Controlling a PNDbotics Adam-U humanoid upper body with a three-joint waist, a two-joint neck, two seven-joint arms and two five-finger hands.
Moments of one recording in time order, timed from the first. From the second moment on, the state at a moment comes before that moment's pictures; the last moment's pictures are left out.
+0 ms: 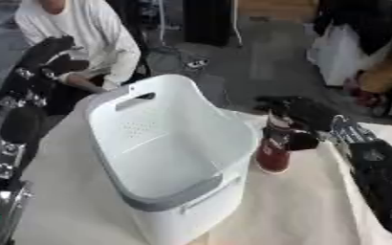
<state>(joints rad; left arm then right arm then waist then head) -0.24 0.43 0.01 -1.98 -0.08 -0.40 0.03 -1.11 -0.25 -0.06 -0.50 1.67 -0.77 -0.27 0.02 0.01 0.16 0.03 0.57</state>
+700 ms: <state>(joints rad) -0.25 0.43 0.01 -1.98 -0.08 -0.40 0.03 -1.10 -0.25 -0.06 -0.51 1.65 -0.77 -0.26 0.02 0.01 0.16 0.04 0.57</state>
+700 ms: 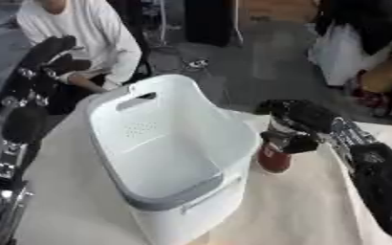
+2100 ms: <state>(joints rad) -0.25 0.43 0.01 -1.98 -0.08 -0.40 0.03 -1.08 -0.25 -0.06 -0.51 1.76 -0.70 -0.51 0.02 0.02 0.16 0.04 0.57</state>
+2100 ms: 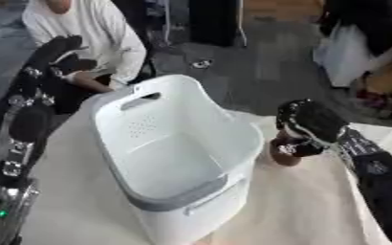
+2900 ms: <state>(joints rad) -0.24 0.43 0.01 -1.98 -0.08 -0.40 0.03 -1.19 -0.29 -0.05 -0.46 1.51 -0.87 -0.24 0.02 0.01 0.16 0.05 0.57</state>
